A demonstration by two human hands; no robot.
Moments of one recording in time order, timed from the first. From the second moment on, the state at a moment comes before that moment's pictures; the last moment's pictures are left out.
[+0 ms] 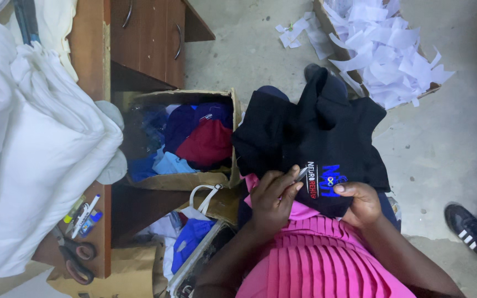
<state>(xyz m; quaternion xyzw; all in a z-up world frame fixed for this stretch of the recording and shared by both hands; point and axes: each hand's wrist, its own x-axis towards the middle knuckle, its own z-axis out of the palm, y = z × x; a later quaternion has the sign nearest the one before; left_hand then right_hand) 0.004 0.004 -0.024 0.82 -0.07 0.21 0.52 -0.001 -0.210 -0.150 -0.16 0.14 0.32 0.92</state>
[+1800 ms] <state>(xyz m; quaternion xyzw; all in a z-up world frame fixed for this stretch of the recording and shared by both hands) -0.001 0.014 0.008 0.64 -0.14 -0.13 0.75 0.016 -0.279 -0.278 -0.33 0.13 0.39 0.85</state>
